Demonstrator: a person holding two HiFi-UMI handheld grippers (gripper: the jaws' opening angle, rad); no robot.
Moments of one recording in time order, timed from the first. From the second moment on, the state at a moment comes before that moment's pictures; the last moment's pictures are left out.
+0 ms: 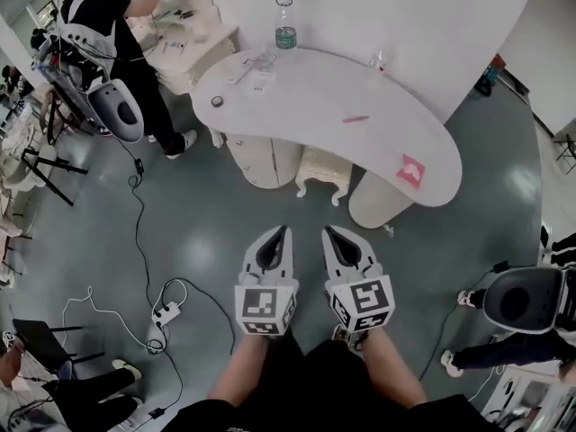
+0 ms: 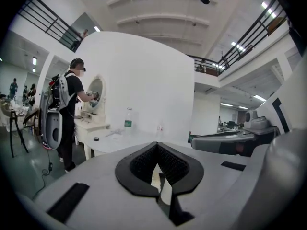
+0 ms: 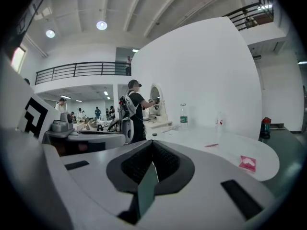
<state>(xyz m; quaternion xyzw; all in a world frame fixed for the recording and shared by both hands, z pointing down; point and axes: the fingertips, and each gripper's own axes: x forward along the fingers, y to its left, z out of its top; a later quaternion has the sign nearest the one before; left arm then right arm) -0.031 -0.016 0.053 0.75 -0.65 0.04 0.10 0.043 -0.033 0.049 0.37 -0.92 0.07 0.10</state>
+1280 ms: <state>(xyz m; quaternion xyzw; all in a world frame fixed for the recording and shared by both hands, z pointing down) -0.119 -0.240 0.252 0.81 -0.55 0.17 0.05 -0.054 -0.245 0.276 0.40 -0.89 0.00 0.22</state>
